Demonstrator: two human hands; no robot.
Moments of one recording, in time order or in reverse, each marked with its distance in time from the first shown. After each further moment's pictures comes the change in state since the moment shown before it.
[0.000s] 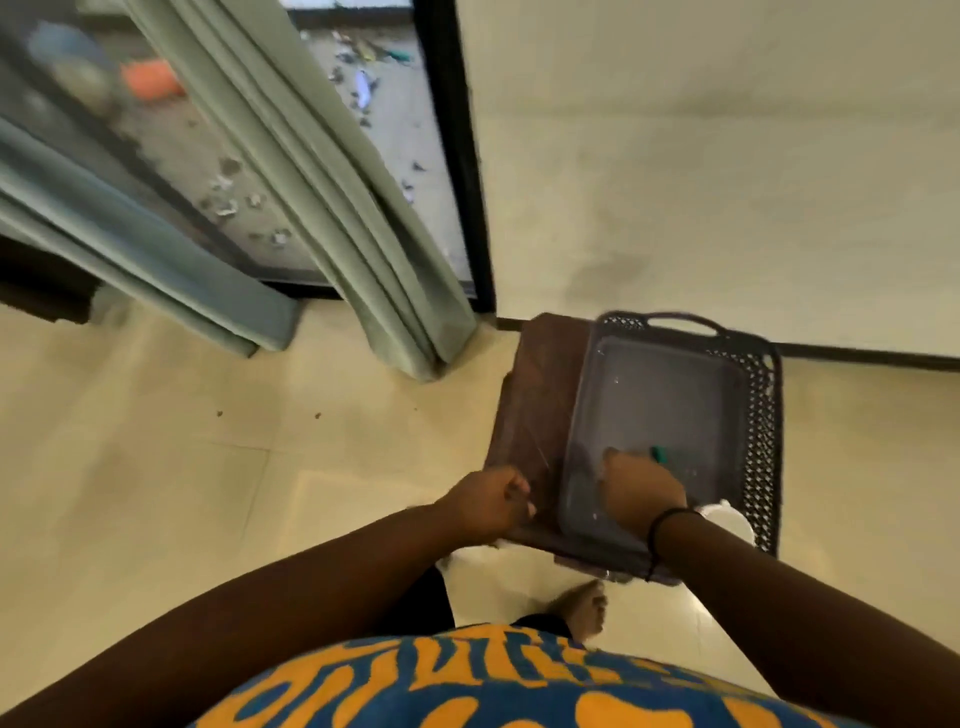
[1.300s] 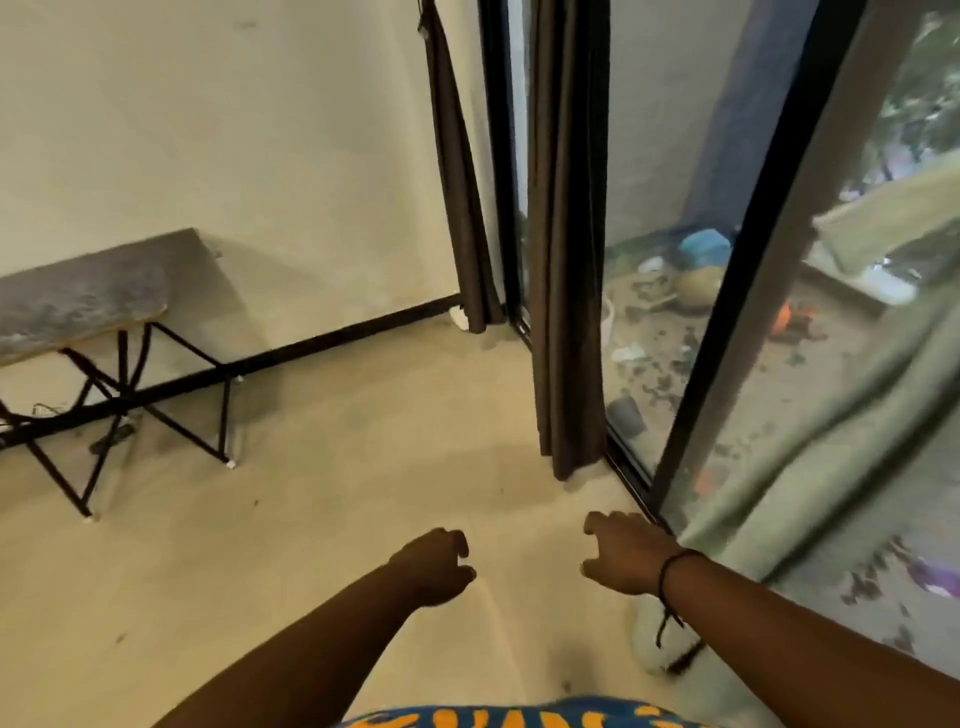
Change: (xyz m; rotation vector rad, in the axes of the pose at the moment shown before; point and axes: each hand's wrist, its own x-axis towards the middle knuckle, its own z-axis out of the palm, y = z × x) left_hand -0.197 -0.591 -0.724 -0.180 0.658 -0.714; right_hand 0.266 -1.054 -0.041 -0.729 -0.150 -1.007
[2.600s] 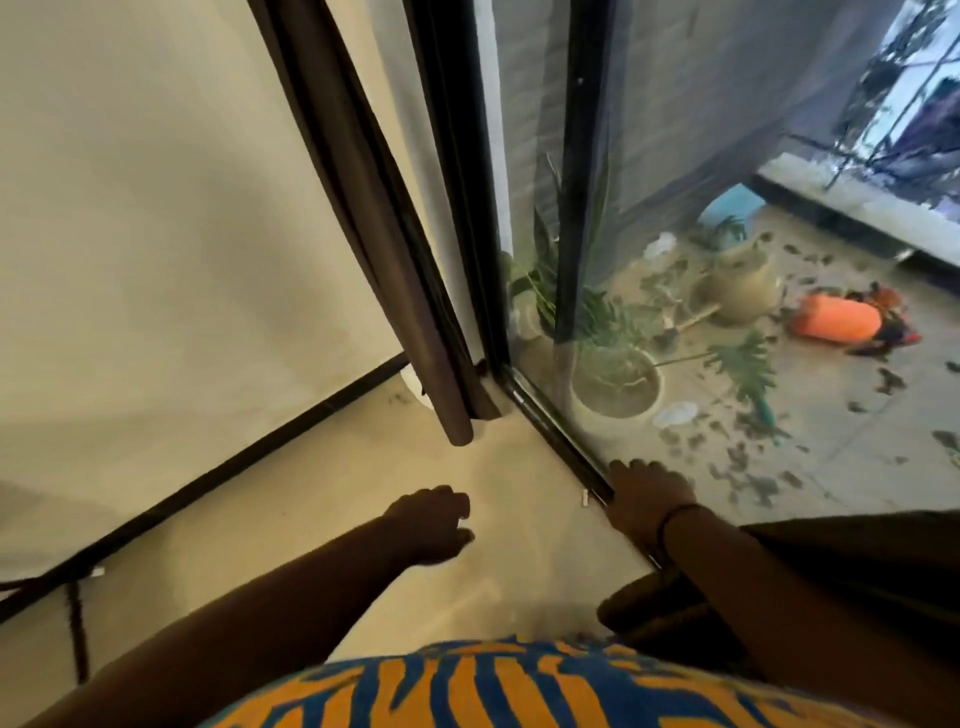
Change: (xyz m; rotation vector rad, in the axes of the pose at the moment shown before) left_hand 0.702 -0.039 -0.472 0.359 -0.186 0.327; right_hand 0.696 0.041 -0.360 0.076 -0.034 0.343
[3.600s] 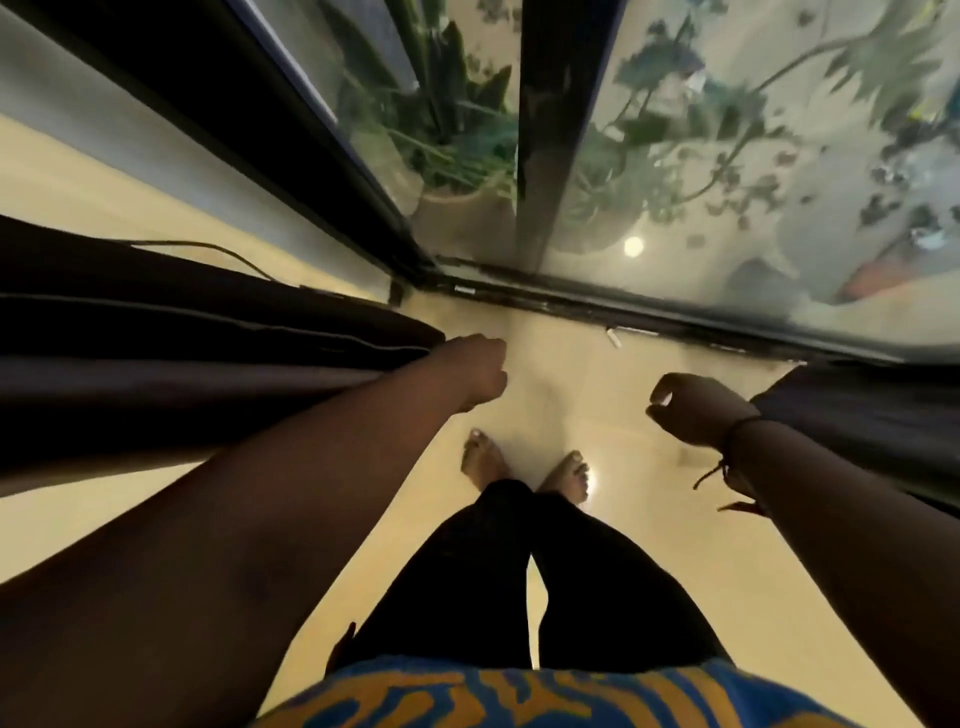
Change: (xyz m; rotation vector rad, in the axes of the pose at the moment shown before) left_hand 0.395 -0.090 -0.074 0.515 -0.295 0.545; right_hand 0.221 -0.083 0.108 0.736 -0.257 0.653
